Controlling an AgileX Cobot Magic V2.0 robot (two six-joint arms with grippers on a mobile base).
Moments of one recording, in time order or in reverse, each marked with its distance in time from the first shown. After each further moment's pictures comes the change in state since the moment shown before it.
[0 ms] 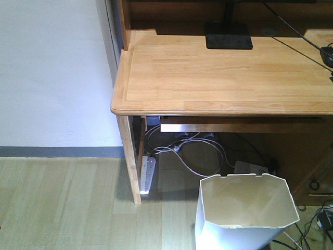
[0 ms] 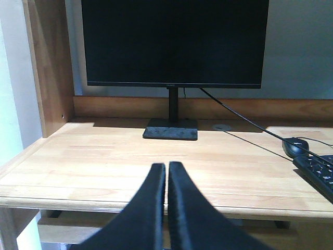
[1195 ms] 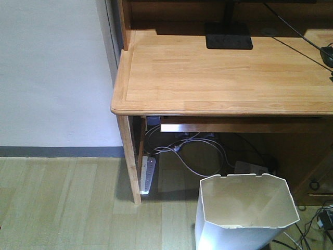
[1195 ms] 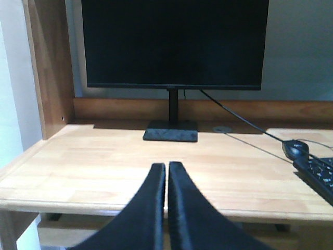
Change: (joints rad) left arm 0.000 0.000 0.000 0.000 0.000 0.000; right arm 0.000 0.000 0.000 0.000 -0.020 0.000
